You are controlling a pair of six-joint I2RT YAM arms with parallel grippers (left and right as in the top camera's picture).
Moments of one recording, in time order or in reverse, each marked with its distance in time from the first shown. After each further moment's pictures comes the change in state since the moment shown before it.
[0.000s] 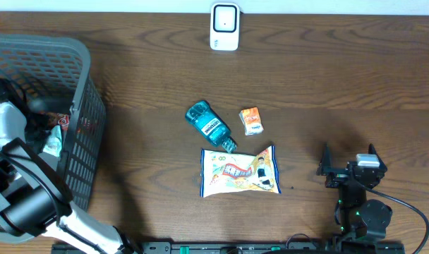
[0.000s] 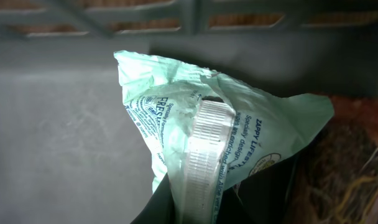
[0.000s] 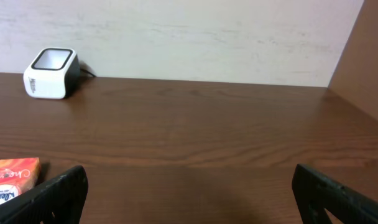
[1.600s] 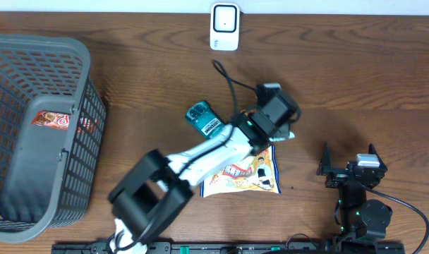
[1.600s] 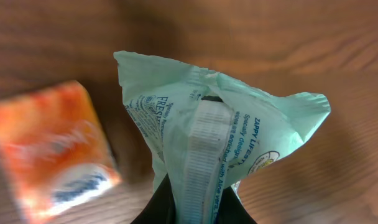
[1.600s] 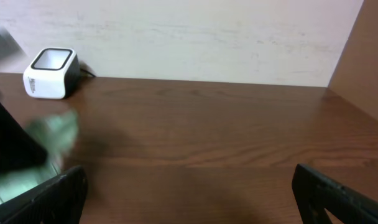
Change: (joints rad) left arm -1.531 0.057 0.019 0.524 0.075 -0.011; right arm 0.000 0.000 0.000 0.000 0.001 0.000
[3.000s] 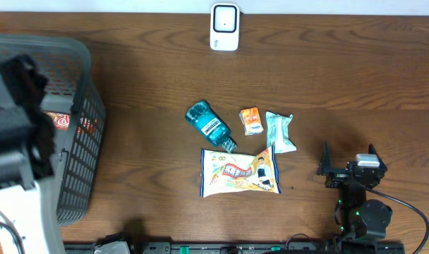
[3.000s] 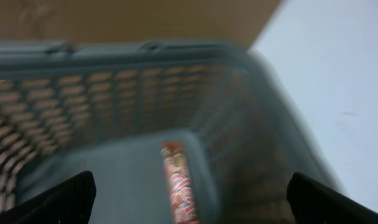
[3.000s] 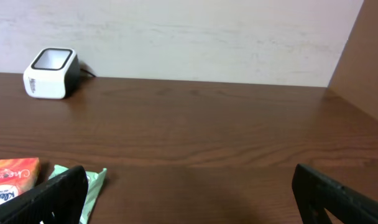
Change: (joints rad) left arm 1.140 -0.787 0.171 -0.751 -0.467 0.039; right arm 0.000 0.000 0.000 0.000 0.000 0.000
